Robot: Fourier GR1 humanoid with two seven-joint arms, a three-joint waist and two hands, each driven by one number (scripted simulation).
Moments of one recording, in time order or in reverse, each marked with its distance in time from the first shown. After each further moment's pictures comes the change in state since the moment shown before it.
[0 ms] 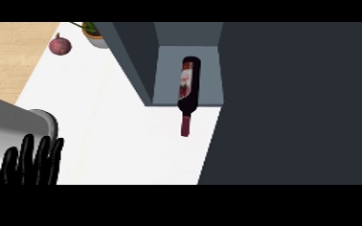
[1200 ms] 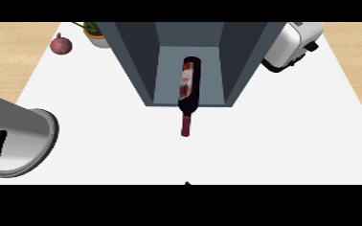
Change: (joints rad) left arm 0.161 0.145 0.386 0.024 0.232 -0.329 0.036; right arm -0.225 0.001 0.453 0.013 0.388 -0.465 0.032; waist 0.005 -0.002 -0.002
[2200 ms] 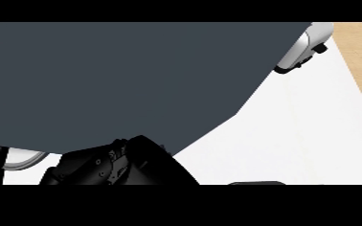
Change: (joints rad) left arm -0.121 -0.065 0.012 0.026 0.019 -0.009 0.109; right arm -0.741 0.053 -0.121 0.419 -0.250 -0.355 -0.009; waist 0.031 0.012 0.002
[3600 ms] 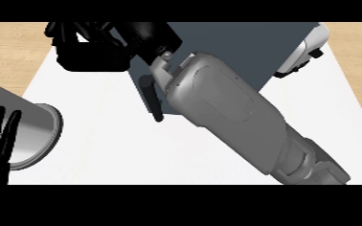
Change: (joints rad) left arm -0.035 -0.096 0.029 0.015 -0.092 -0.007 0.078; right arm -0.389 0.028 -0.325 0.801 -0.092 0.313 -0.447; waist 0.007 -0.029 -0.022
